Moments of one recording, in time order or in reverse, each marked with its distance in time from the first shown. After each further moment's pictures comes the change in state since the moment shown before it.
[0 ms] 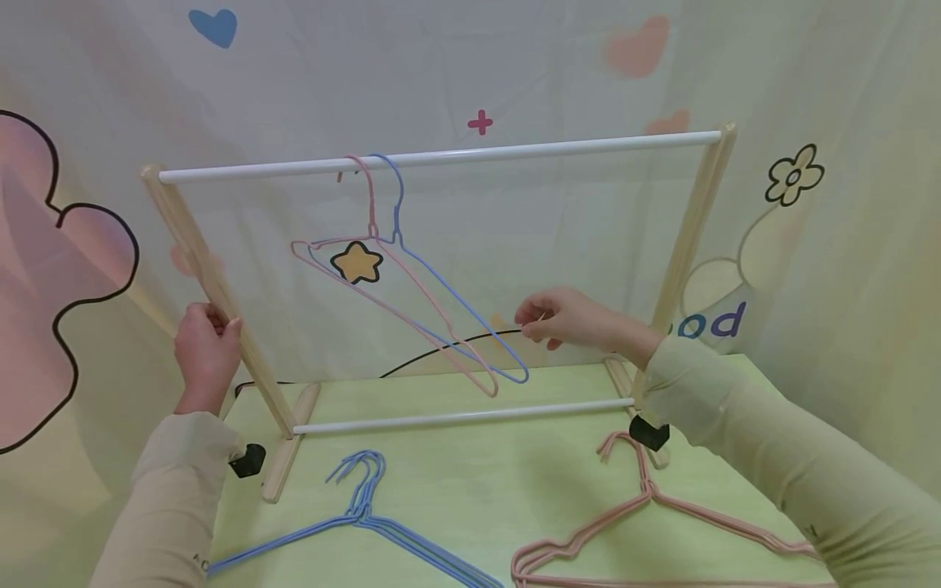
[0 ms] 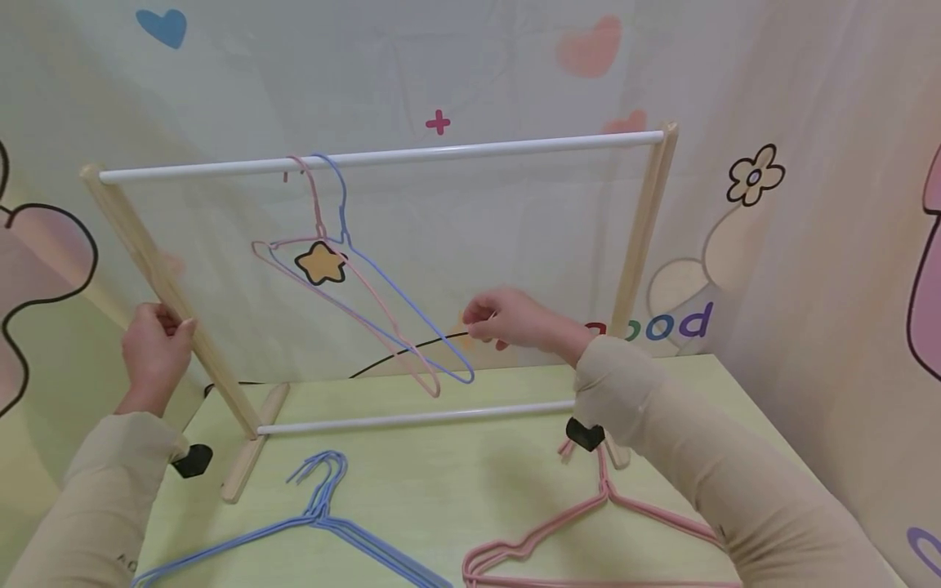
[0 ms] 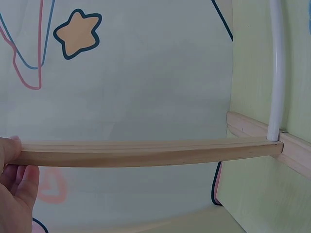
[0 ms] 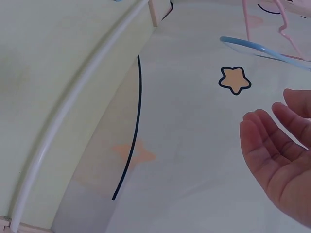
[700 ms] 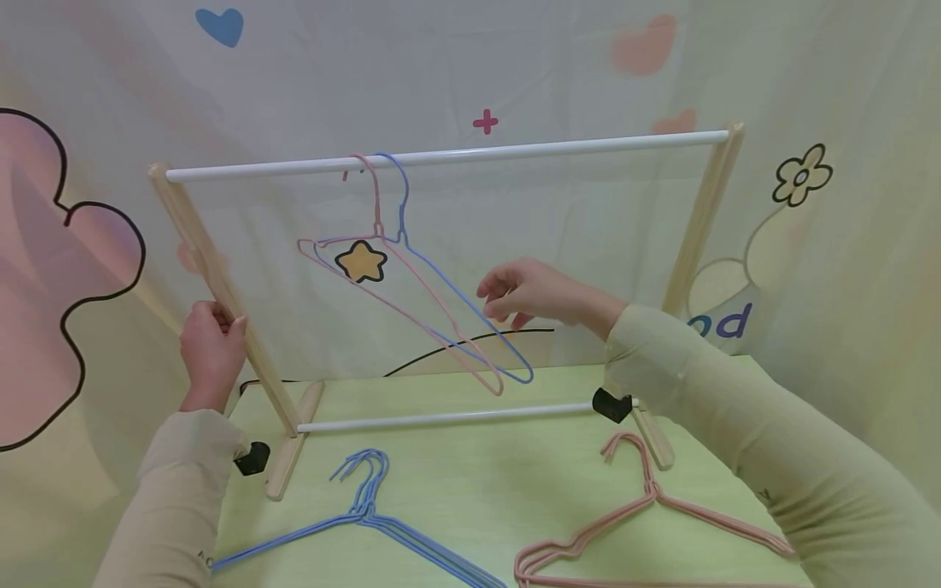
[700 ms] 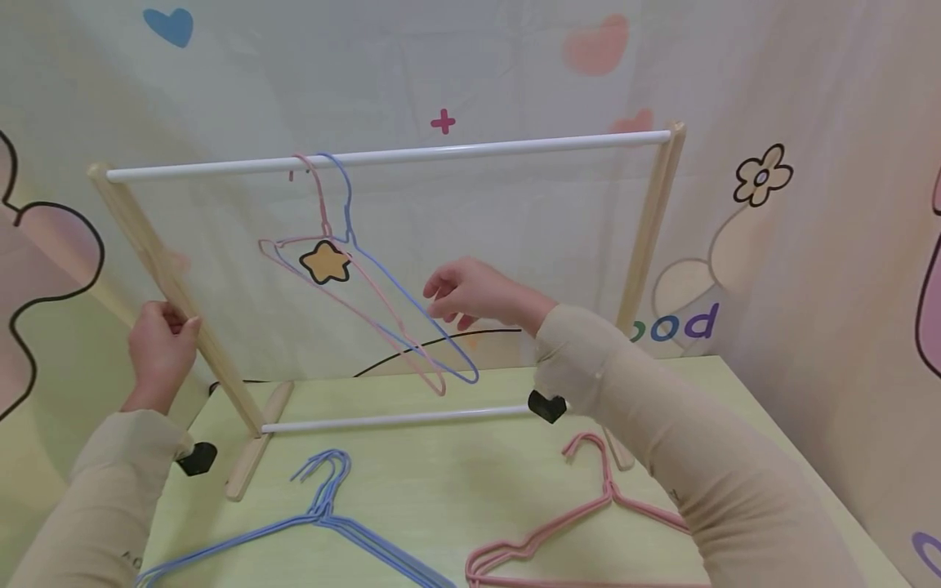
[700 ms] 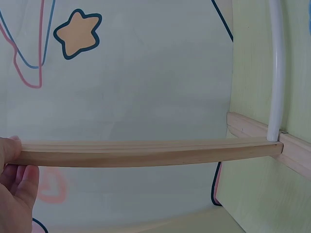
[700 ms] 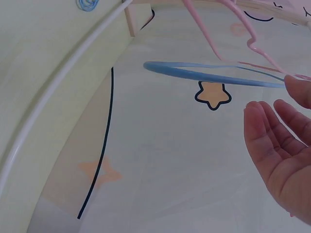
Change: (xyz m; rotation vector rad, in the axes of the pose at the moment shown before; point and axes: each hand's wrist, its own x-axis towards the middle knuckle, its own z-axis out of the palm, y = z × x) left_hand 0.002 -0.002 0.001 -0.001 -0.009 -0.016; right_hand 0.032 -0.043 0.000 0.086 -0.038 -0.042
